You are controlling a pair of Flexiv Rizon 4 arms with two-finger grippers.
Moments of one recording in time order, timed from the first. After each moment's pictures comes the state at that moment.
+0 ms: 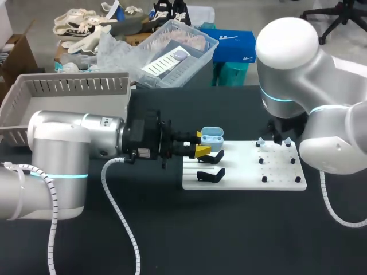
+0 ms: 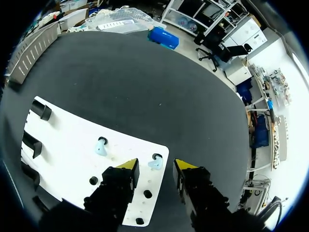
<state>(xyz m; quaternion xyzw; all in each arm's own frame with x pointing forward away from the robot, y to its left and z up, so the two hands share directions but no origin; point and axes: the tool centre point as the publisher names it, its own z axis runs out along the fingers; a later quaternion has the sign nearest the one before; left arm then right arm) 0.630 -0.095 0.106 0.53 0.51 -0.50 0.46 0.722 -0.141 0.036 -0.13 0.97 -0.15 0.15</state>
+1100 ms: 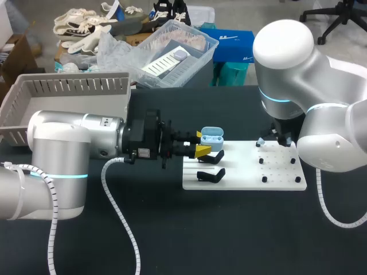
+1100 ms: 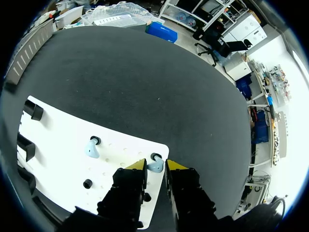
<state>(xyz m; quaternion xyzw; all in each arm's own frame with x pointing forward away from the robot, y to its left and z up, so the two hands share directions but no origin) 0.630 -0.095 0.106 0.53 0.51 -0.50 0.46 0.723 -0.147 0.023 -0.12 0.97 -0.15 0.13</state>
